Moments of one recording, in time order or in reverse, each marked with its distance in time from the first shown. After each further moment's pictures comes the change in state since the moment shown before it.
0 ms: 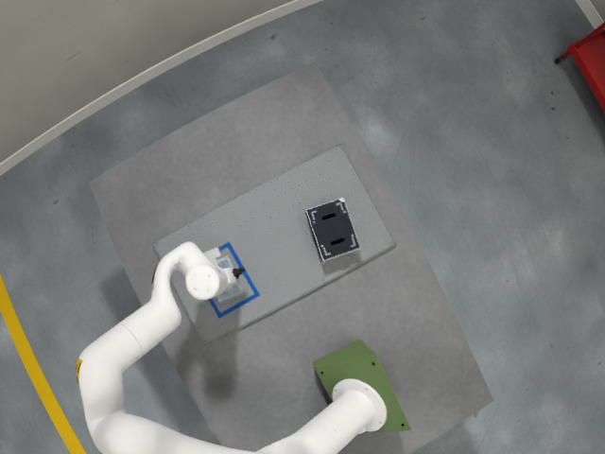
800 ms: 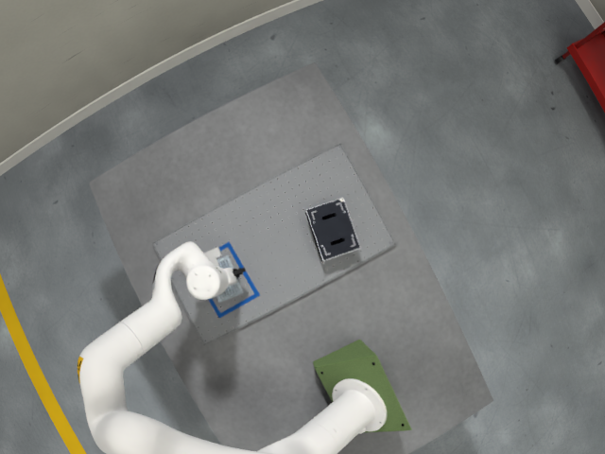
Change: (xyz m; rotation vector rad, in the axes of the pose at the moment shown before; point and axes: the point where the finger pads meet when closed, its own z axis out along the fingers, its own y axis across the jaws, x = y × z) arm 0.000 0.000 0.008 0.000 0.000 0.000
